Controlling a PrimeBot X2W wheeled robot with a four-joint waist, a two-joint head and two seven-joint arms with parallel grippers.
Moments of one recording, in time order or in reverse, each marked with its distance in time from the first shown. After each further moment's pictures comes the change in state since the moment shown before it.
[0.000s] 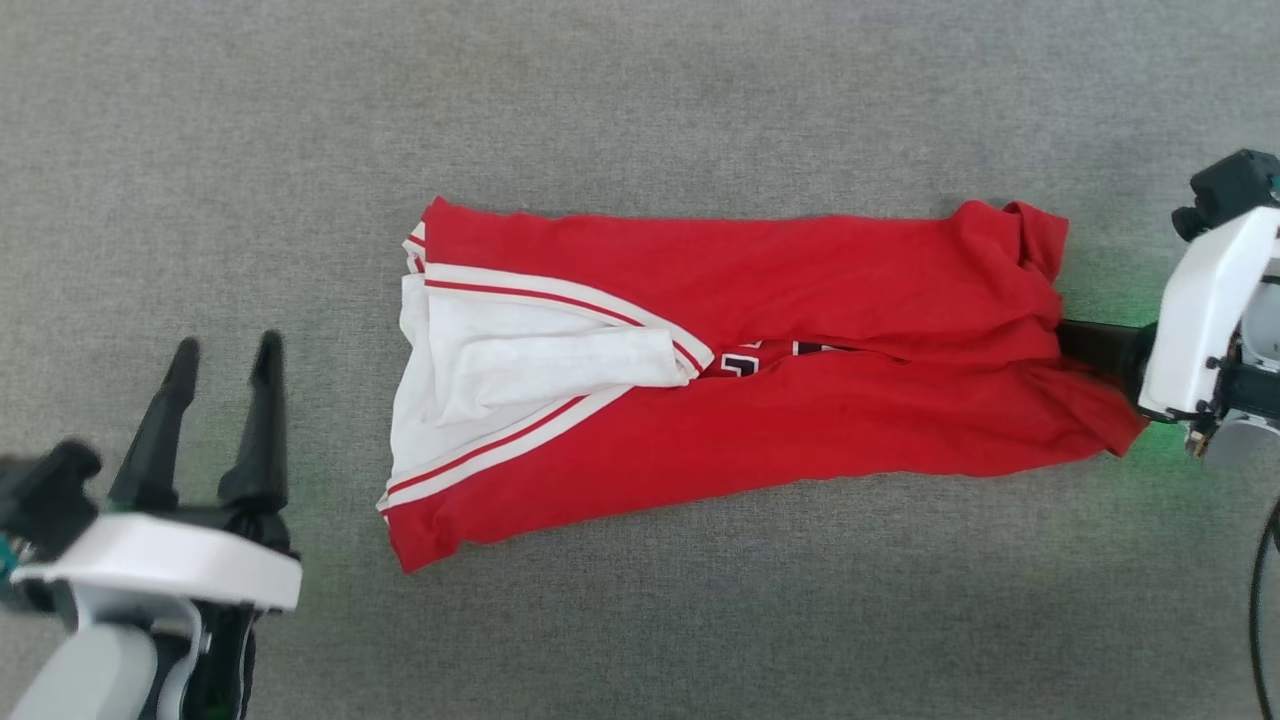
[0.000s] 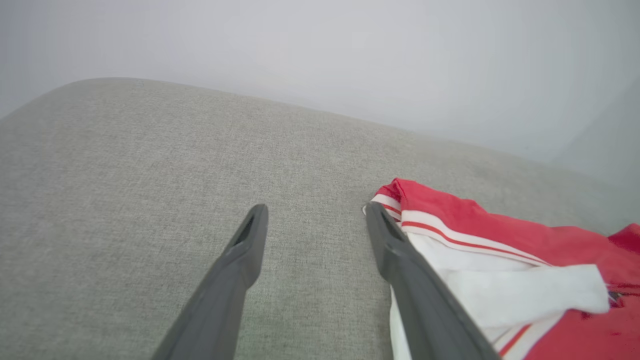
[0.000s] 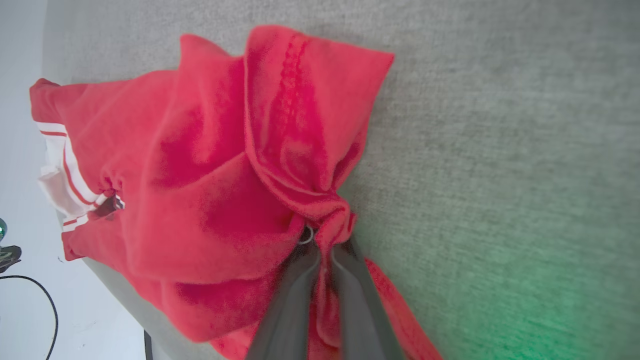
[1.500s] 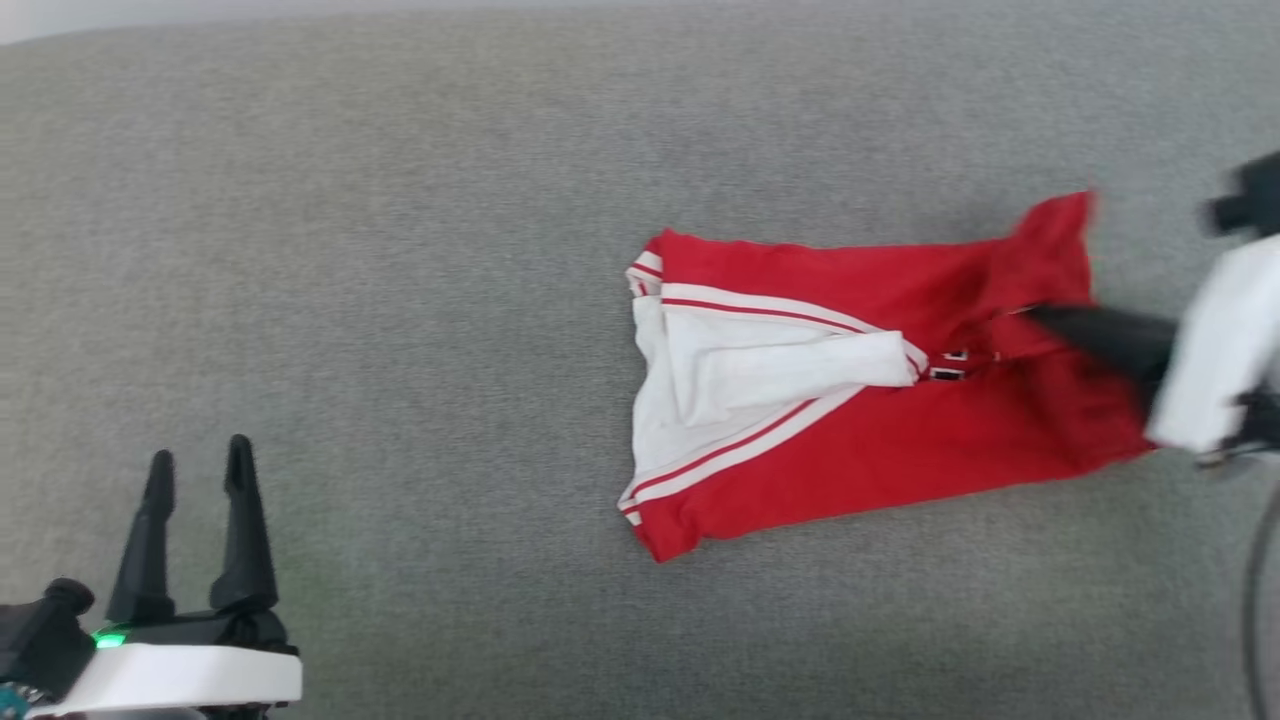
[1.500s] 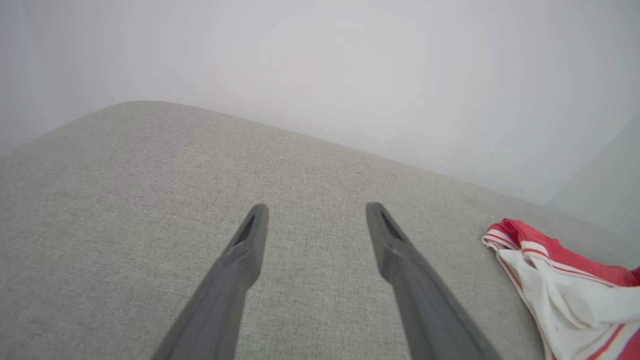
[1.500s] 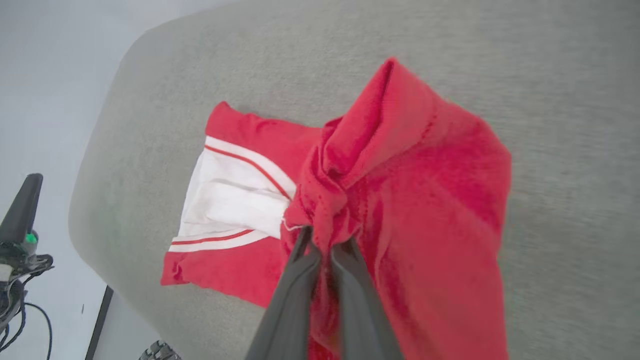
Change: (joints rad) left arm 0.208 -0.429 0.435 0.066 0.357 -0.330 -0.001; right arm 0.114 -0.094 -0.021 -0.289 0.019 0.000 -0.086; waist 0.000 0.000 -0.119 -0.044
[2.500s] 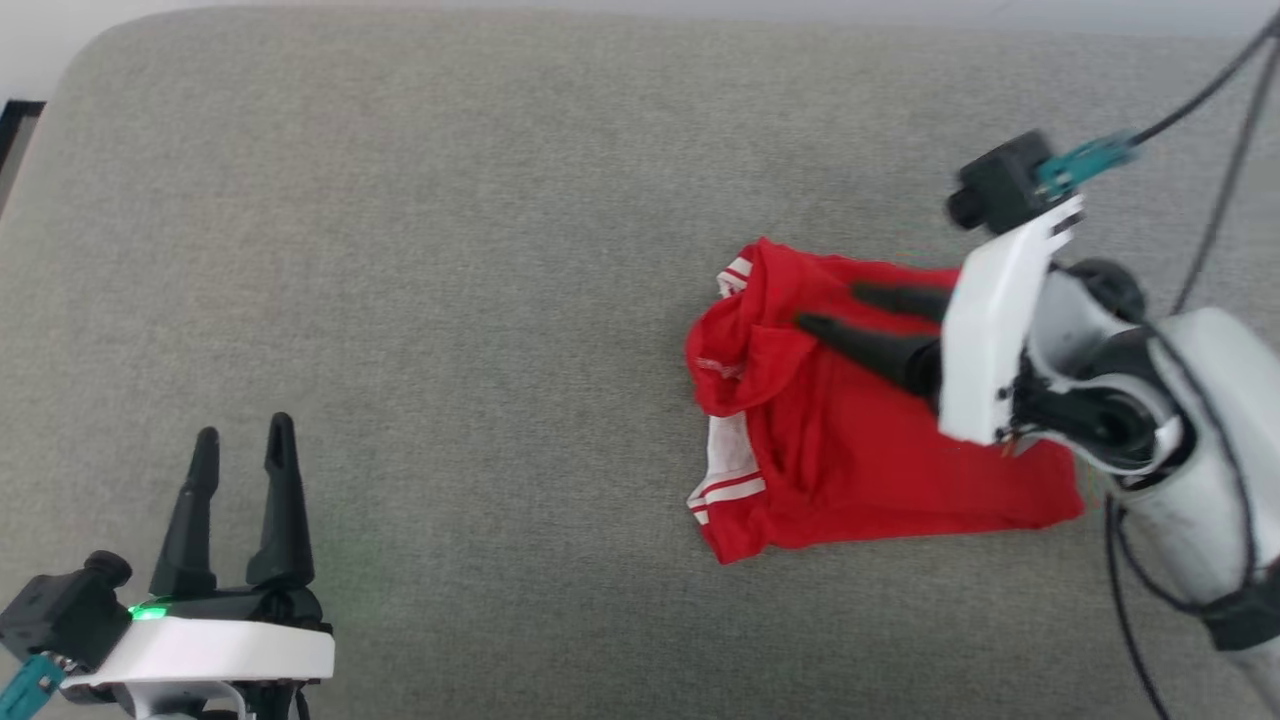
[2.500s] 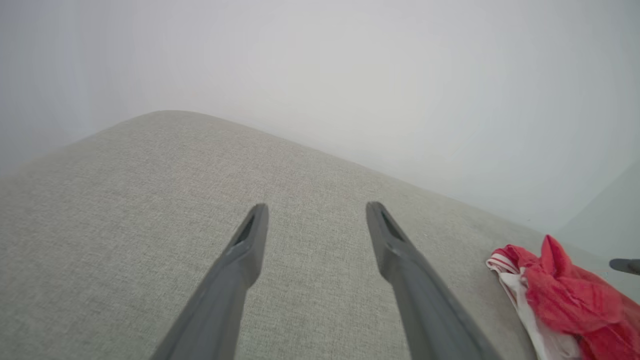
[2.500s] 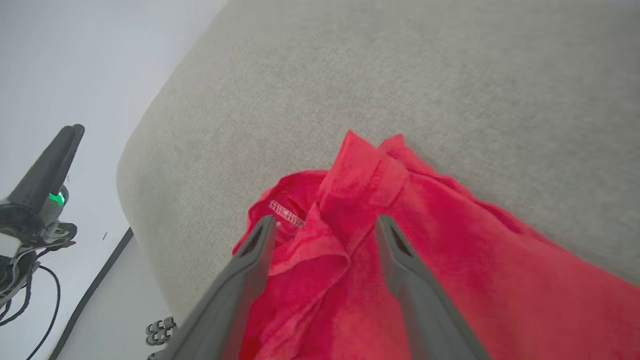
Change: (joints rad) left arm -0.052 -0.014 -0.066 0.034 -0.044 0.000 0.000; right arm -0.213 0.138 0.397 0.136 -0.046 0.000 -0.162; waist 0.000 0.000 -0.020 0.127
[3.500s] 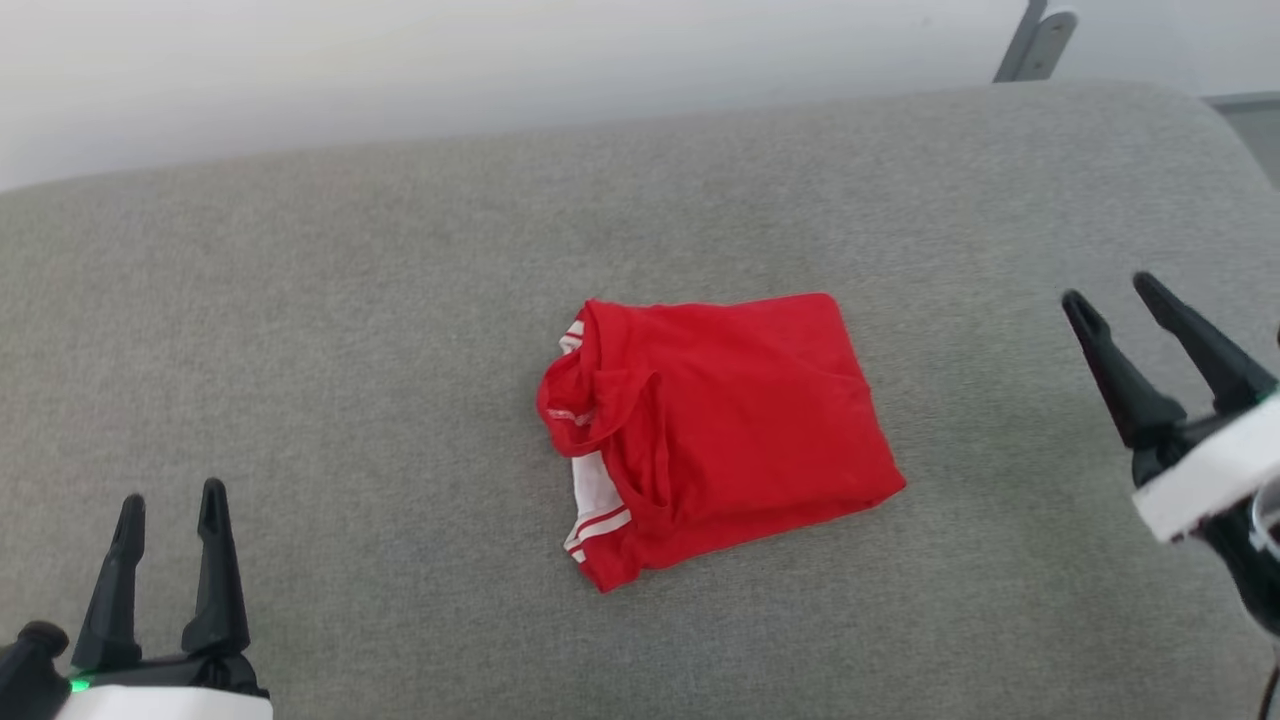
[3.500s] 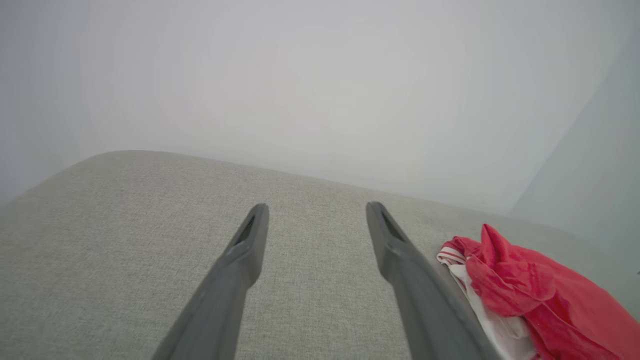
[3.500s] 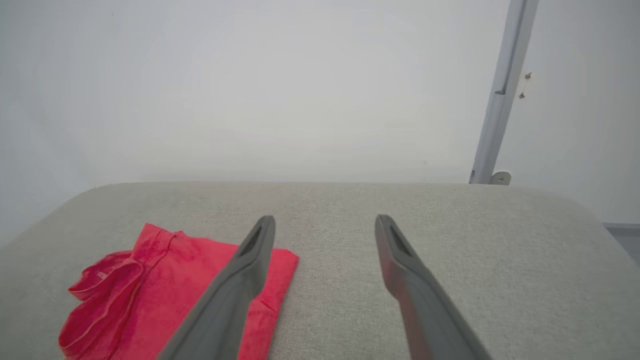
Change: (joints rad) left arm 0.115 0.040 0.089 -0.043 0.066 0.000 0.000; right arm 0.393 -0.163 -0.285 -0.085 -0.212 0.000 -0.688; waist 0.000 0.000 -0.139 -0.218
